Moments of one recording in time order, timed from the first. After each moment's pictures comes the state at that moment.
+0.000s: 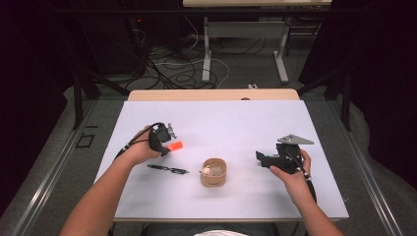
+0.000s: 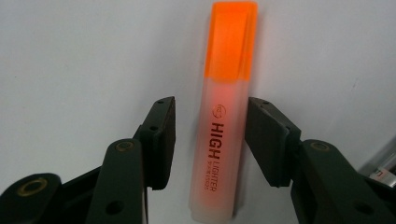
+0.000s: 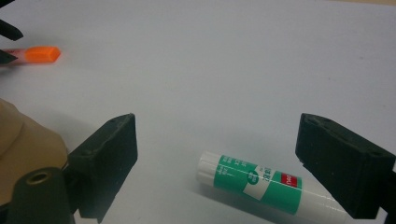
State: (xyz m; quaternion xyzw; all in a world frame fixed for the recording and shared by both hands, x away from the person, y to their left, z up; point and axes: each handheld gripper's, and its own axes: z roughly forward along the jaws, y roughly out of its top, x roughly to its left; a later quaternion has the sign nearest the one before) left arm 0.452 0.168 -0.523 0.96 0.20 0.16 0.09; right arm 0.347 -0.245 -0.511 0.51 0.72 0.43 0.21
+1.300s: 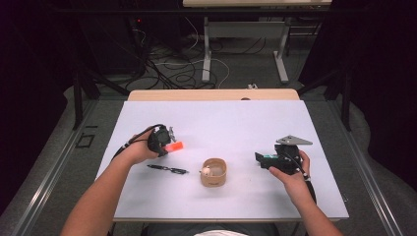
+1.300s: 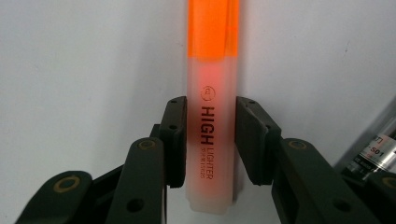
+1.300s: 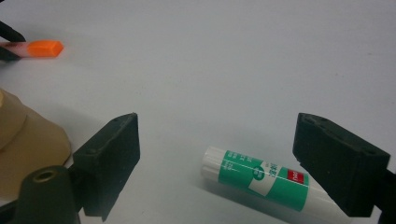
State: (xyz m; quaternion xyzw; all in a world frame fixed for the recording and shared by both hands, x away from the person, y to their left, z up) left arm 0.455 0.169 -0.526 0.98 0.15 0.13 0.06; right arm 0.346 -0.243 -0.513 0.50 0.73 0.42 0.21
